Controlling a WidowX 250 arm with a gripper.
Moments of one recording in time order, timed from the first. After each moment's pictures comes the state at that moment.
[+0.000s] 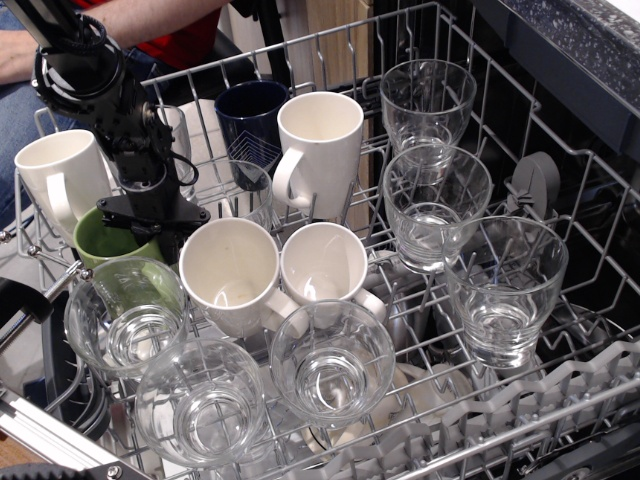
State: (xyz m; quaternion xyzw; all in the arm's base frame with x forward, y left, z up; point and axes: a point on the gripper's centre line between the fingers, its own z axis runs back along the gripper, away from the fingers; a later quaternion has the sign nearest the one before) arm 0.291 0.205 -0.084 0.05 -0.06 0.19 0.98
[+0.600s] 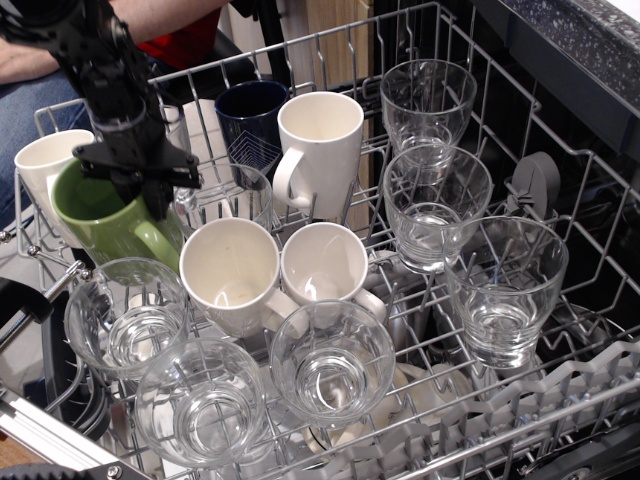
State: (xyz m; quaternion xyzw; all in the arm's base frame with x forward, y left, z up) arm 0.278 0.190 -0.007 0.03 -0.06 0.18 0.98
